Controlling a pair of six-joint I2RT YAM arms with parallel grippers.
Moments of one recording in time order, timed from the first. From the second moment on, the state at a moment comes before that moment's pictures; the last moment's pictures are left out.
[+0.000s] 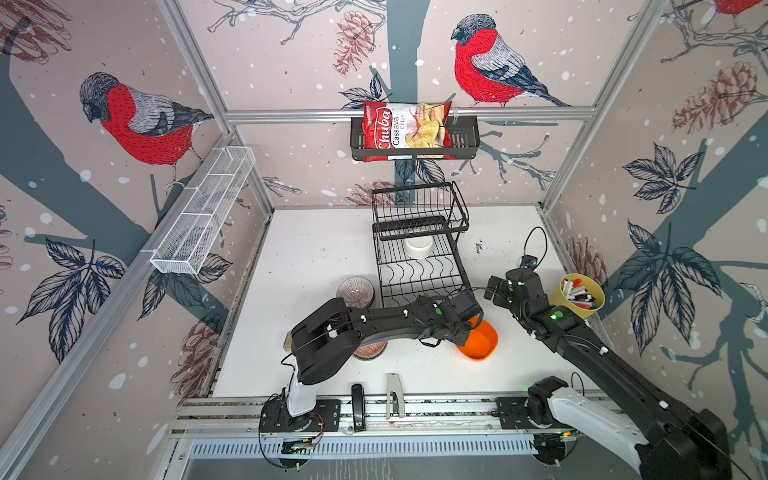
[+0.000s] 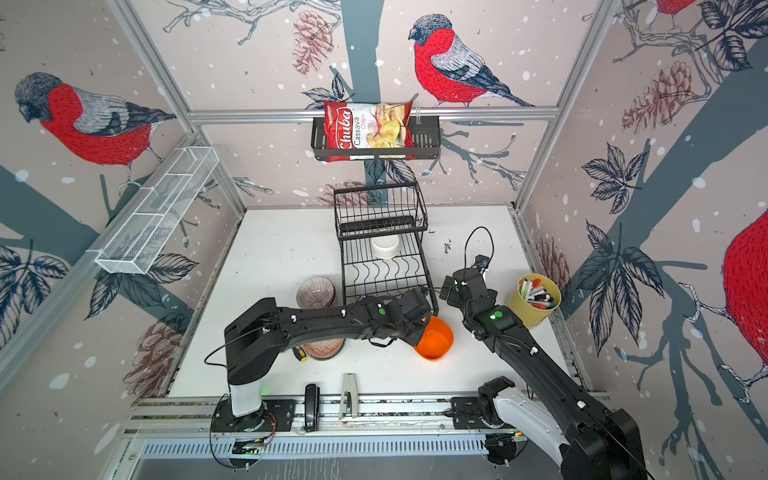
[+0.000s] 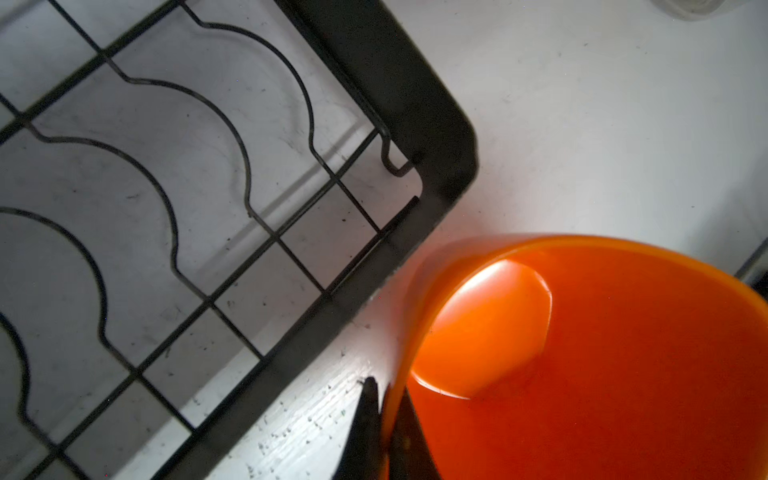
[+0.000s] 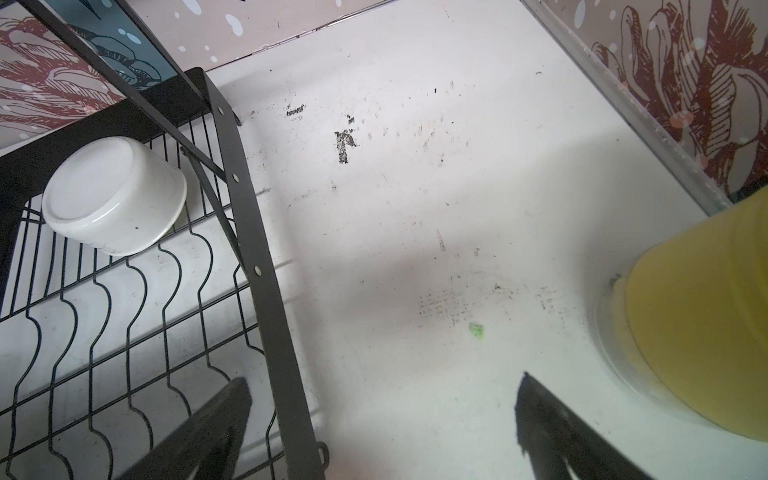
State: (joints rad) left arm -1.17 1.90 1.36 -0.48 -0.05 -0.56; right arm 0.46 0.94 0.64 -0.45 0.39 0.53
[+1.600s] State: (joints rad) left arm -0.68 1.03 0.66 -0.18 0.01 -0.71; right arm 0.69 1.03 0.78 -0.31 0.02 0.41
